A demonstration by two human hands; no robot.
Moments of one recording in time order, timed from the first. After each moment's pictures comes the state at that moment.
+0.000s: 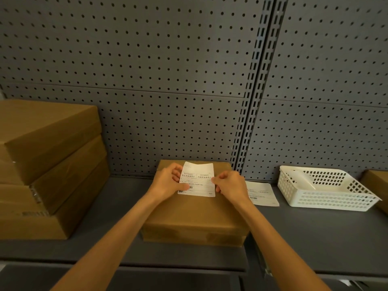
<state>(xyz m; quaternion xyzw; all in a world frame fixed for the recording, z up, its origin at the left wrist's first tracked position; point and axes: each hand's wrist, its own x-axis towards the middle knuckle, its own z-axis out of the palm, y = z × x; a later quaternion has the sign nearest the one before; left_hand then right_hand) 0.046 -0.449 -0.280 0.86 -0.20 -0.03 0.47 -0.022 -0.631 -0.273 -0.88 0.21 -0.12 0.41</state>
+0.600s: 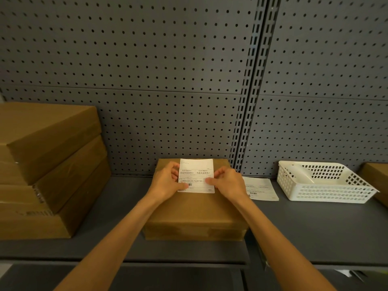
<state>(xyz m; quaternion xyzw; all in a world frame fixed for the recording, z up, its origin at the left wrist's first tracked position) 0.039 -0.445 -0.285 0.86 -0.20 0.00 0.46 -0.026 -0.625 -0.275 -0.90 0.19 -0.12 0.38</state>
